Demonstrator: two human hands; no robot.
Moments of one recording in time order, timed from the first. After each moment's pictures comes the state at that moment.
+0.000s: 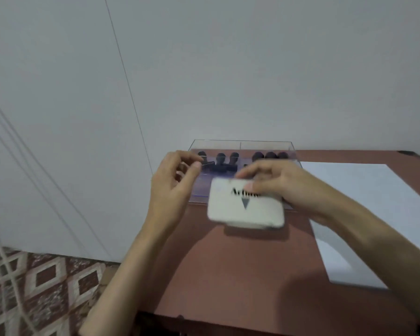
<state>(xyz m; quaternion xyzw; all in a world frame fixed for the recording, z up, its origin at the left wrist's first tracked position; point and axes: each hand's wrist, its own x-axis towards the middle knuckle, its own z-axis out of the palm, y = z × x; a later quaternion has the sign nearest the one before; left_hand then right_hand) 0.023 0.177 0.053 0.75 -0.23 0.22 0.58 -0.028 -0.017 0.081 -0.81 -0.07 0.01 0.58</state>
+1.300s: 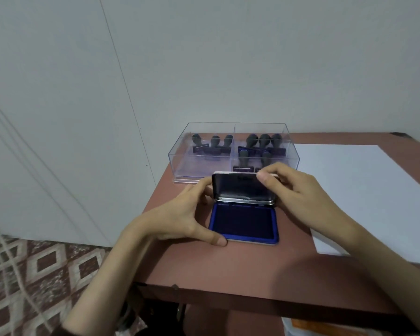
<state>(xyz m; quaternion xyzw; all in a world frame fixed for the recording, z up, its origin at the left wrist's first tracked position) 0.011 0.191 0.015 0.84 -0.36 -0.17 0.36 -0.060 -0.035 0.029 -0.86 -0.06 -0.16 0.47</state>
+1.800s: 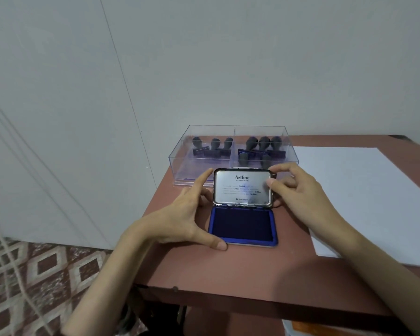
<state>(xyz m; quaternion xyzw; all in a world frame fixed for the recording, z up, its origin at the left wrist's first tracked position) 0.007 0.194 0.015 0.86 -0.34 -0.16 0.34 -0.048 -0.040 0.013 -0.81 0.05 -0.18 0.55</state>
